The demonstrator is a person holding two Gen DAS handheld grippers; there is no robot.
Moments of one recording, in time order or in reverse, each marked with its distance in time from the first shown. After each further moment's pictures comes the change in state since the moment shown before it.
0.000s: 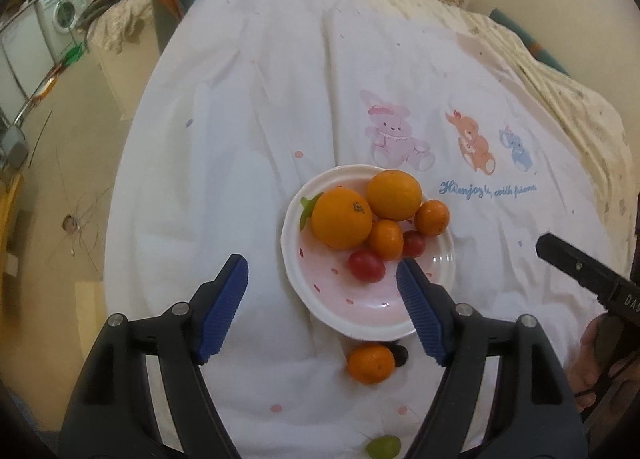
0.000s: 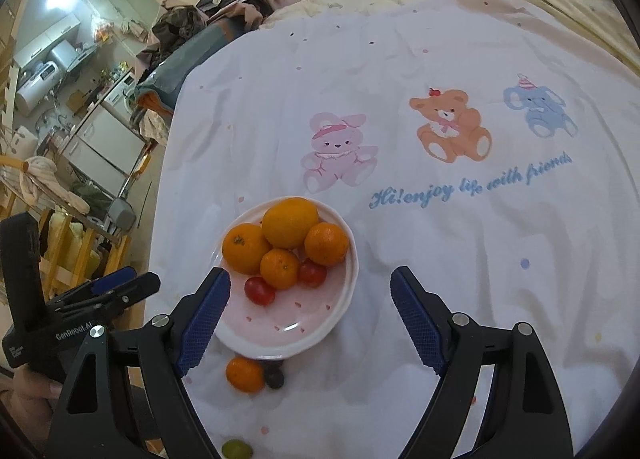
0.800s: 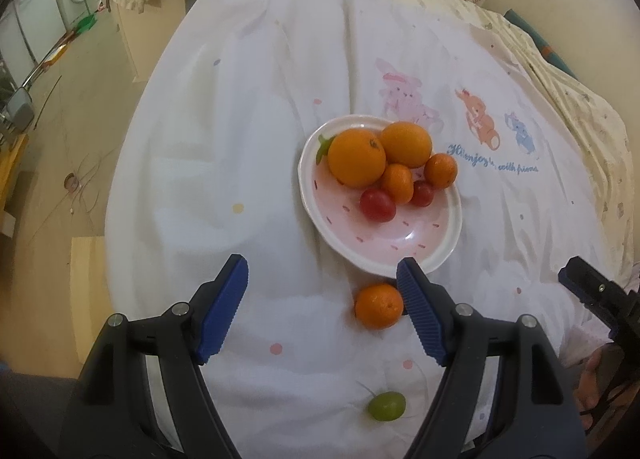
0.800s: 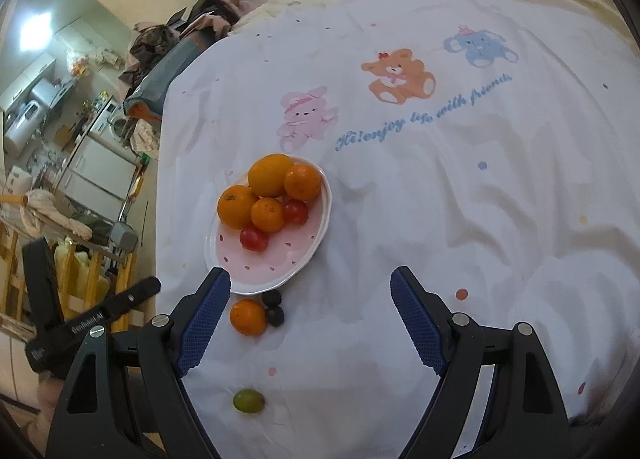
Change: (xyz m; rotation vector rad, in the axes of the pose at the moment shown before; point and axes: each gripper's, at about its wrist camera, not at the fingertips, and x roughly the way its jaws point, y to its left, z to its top) left arm -0.005 0.012 -0.051 -0.070 0.059 0.005; right arm -0.036 -0.019 -0.062 0.152 0.002 -0.021
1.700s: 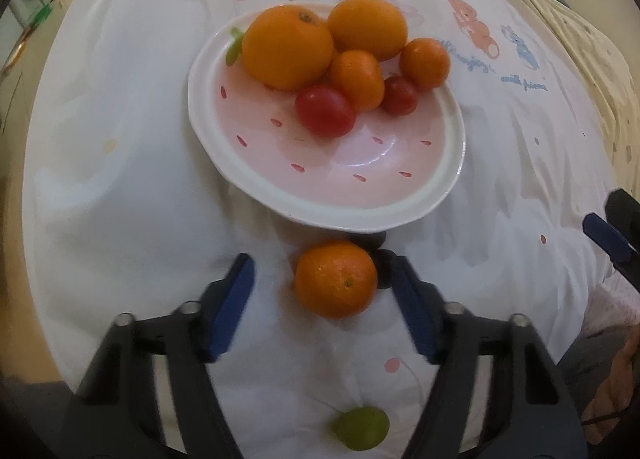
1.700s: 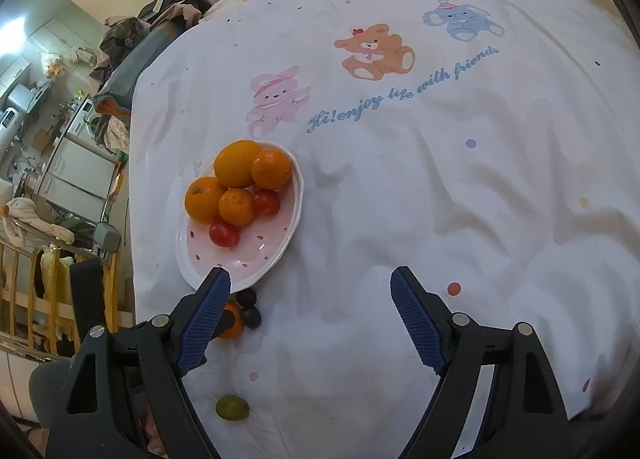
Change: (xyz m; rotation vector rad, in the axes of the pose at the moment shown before) left arm 0.089 -0.045 -0.029 0.089 0.236 -0.039; right arm 0.023 -0.012 0.002 0.051 0.059 -0.059
